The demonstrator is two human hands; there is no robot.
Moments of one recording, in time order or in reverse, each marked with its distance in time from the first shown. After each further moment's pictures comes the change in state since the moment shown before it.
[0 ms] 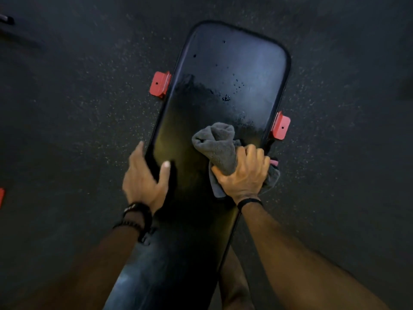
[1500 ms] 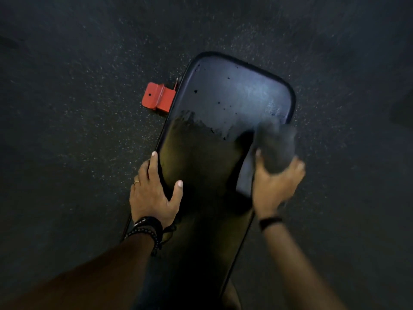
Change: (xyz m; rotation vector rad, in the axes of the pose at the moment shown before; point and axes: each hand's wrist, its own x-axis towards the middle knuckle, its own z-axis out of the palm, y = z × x) left_hand 0.059 0.035 0.020 0.103 -0.089 0.045; right_hand 0.095 0.016 -0.006 0.218 0.123 0.585
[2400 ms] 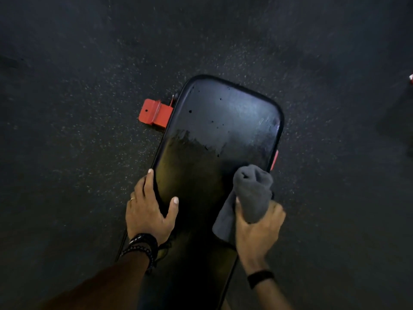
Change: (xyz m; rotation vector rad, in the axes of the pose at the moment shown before) left_hand -0.003 -0.002 -0.003 -0.004 -0.030 -0.012; right_hand -0.062 0.013 -0.028 -0.088 -0.147 -0.009
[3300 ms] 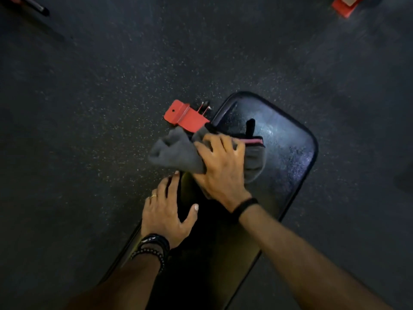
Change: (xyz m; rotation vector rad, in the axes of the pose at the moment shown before) left_hand 0.002 -0.003 0.001 0.008 -0.029 -0.023; right_hand 0.074 -0.136 0.087 -0.221 -0.236 -1.106
